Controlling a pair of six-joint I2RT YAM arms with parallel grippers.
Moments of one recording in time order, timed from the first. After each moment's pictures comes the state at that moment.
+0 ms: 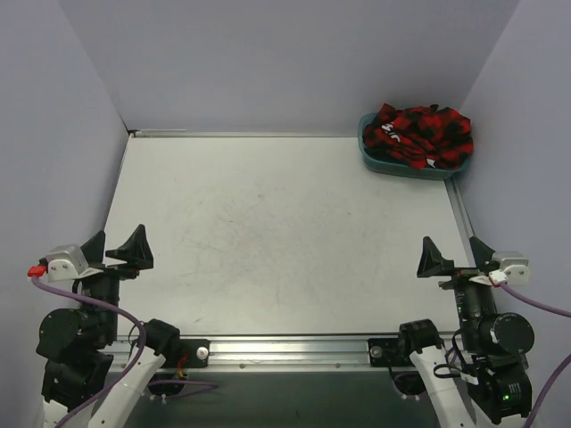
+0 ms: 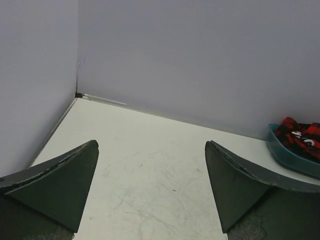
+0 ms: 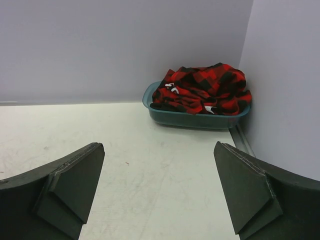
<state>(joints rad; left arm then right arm) -0.40 0.12 0.84 -0.45 -0.48 -0.18 0.20 0.09 0.82 -0.55 0.19 -0.02</state>
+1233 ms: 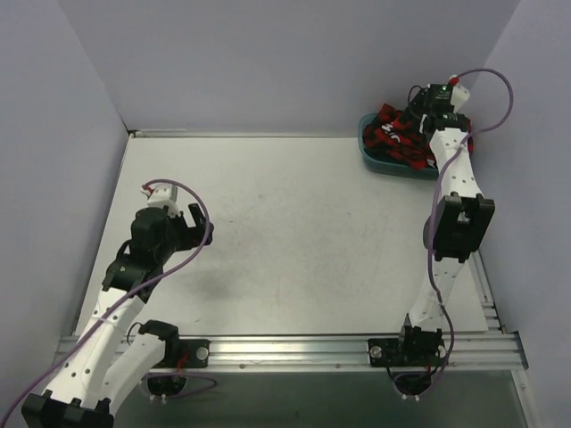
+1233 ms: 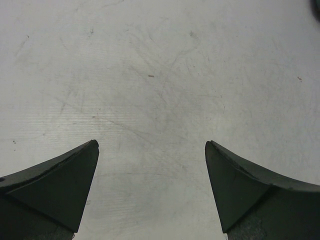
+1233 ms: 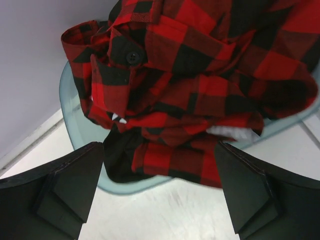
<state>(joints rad) -0.27 0.76 0.73 -0.46 -0.06 -0.41 -0.09 2.07 2.07 -0.66 0.25 0.50</state>
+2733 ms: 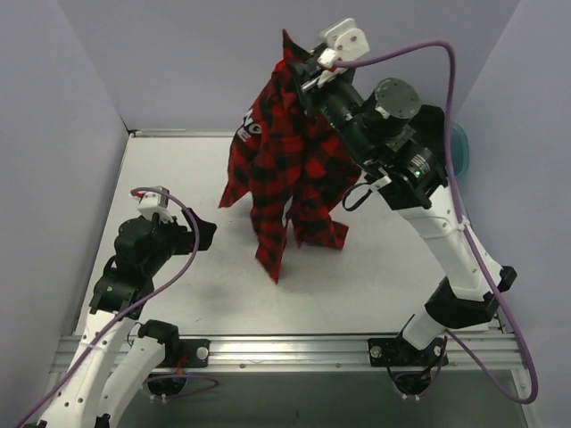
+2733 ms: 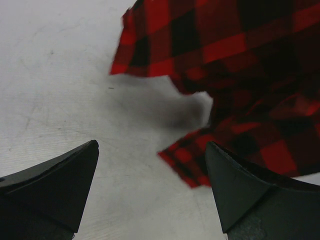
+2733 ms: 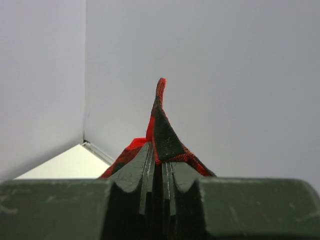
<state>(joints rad) -0.27 0.62 0.73 -0.46 0.05 -0.45 0.83 1.58 2.19 -0.28 0.20 -0.32</state>
